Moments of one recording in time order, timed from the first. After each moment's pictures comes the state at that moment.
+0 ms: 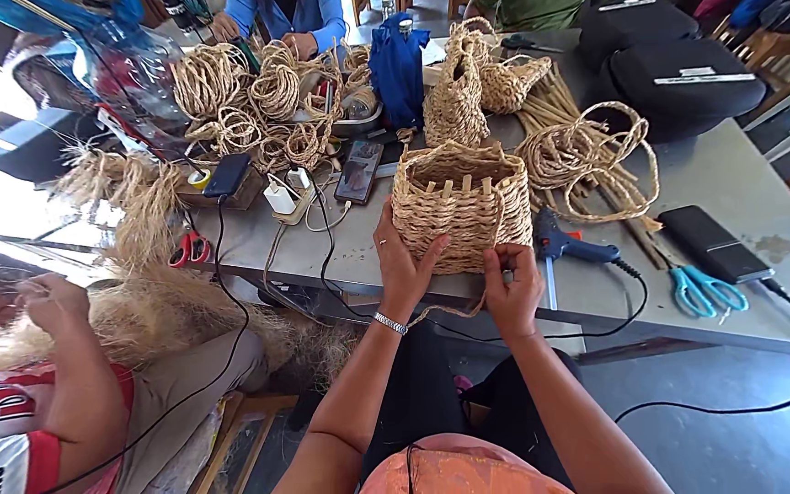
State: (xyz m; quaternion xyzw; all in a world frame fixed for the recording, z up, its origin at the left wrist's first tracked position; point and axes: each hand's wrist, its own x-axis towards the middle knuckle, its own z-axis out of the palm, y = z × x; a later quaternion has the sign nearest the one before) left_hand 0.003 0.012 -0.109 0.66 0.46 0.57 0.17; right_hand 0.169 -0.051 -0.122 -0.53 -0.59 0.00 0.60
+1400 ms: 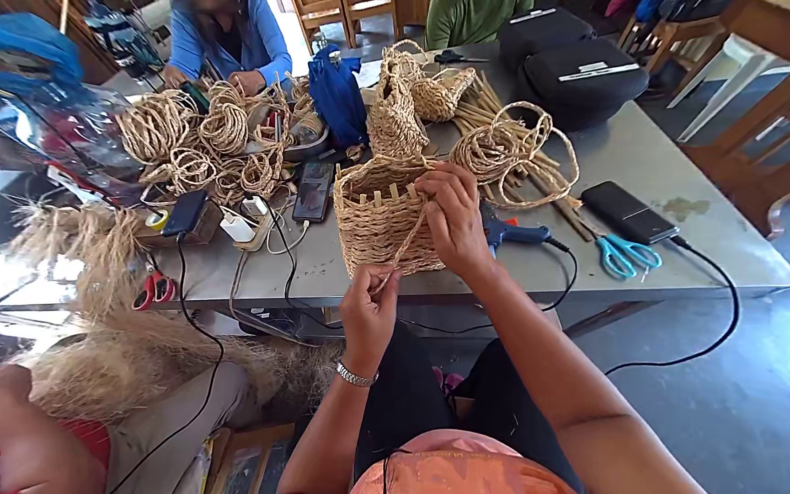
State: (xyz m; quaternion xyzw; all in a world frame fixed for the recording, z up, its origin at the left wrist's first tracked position) left_hand 0.004 -0.062 -0.089 0.70 0.40 0.57 0.15; right_hand 0.195 -0.005 -0.042 -0.41 -0.71 -0.08 0.56
